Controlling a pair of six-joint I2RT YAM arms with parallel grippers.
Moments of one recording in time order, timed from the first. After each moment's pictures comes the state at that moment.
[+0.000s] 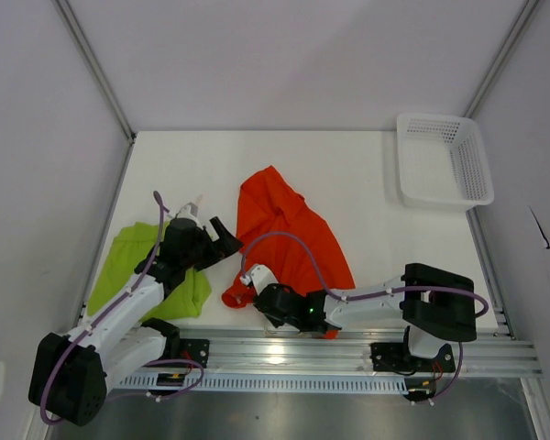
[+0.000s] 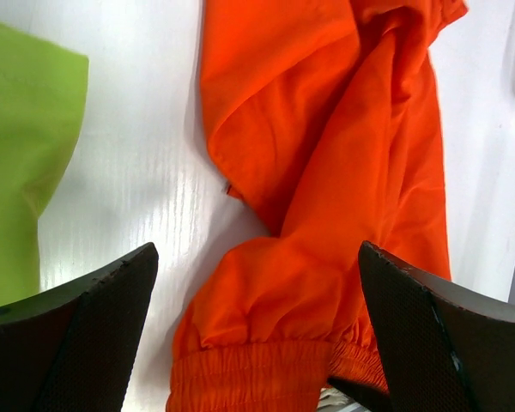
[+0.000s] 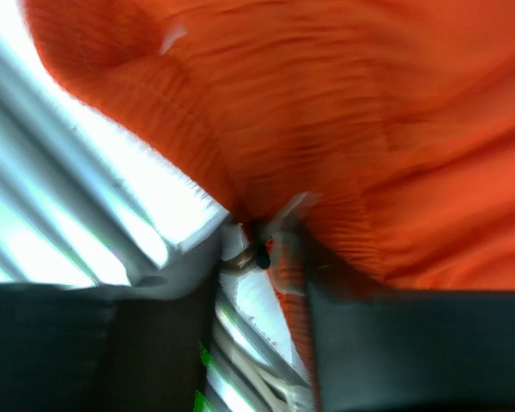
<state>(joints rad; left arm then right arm) -0.35 0.94 0.46 -0.20 0.11 -0.79 1.38 1.65 0.81 0.03 0.29 0.36</state>
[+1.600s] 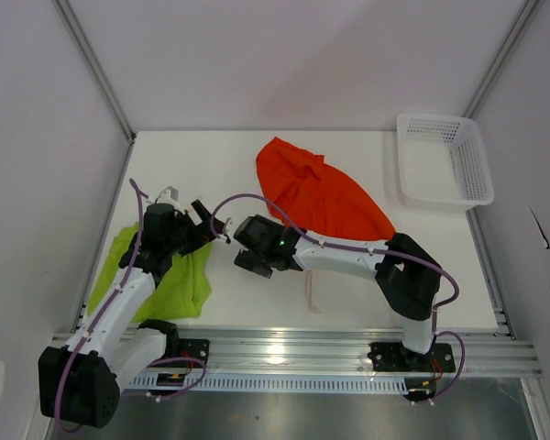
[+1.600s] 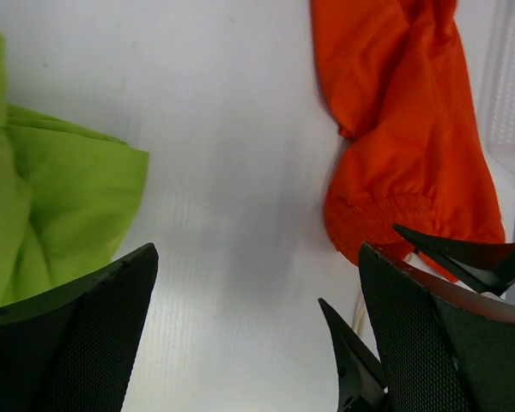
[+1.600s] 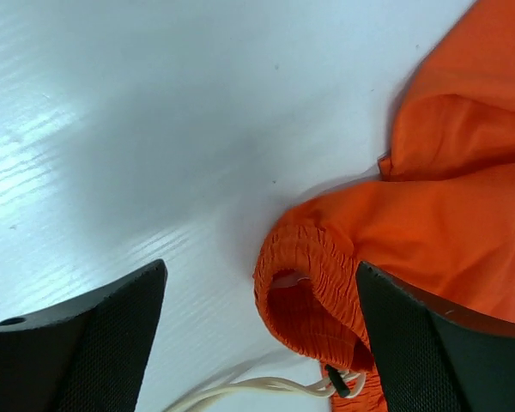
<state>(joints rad) -0.18 0.93 0.60 -0.28 0.18 -0.69 1.10 1.88 1.38 -0.45 0.36 -0.25</state>
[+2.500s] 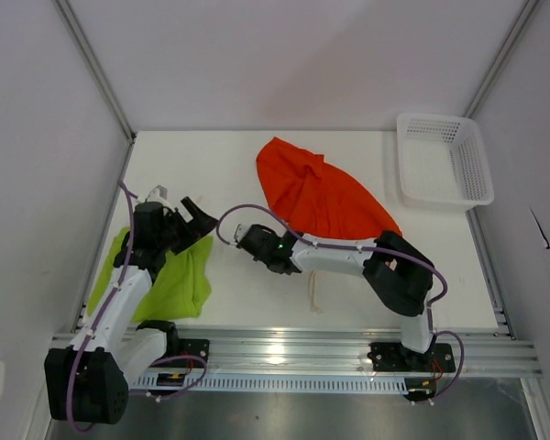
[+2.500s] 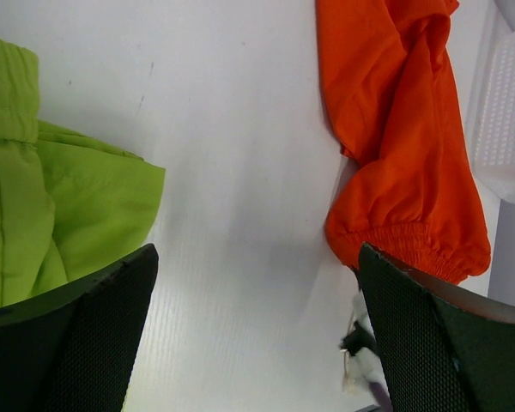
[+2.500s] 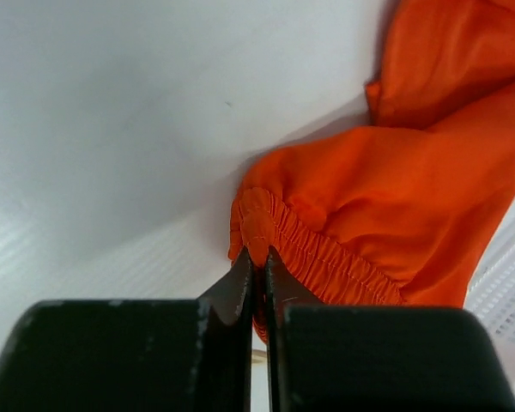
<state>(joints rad) -0.07 0.94 0.60 -0.27 0.23 -0.68 1.09 1.97 1.37 -0.52 0.52 -0.28</state>
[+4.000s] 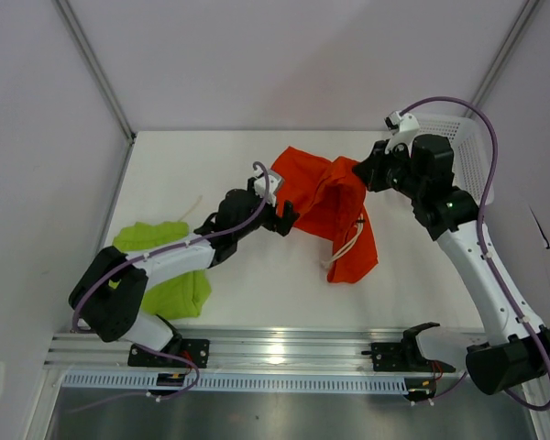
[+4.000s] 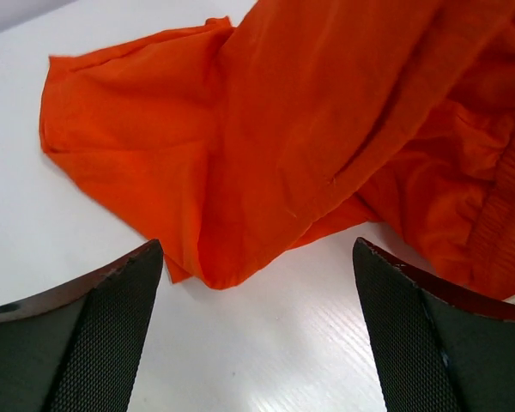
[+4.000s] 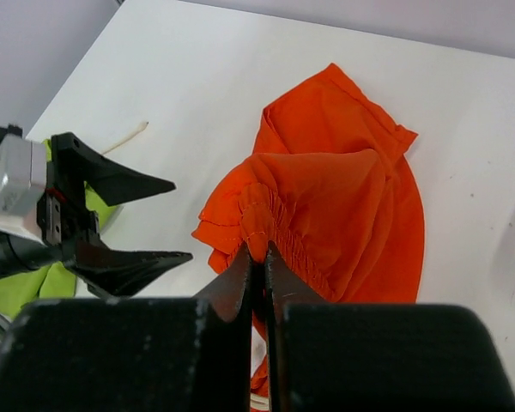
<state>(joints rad) -0.67 1.46 0.79 0.41 0.07 -0.10 0.32 1.17 1.31 -0.44 -0.25 0.16</state>
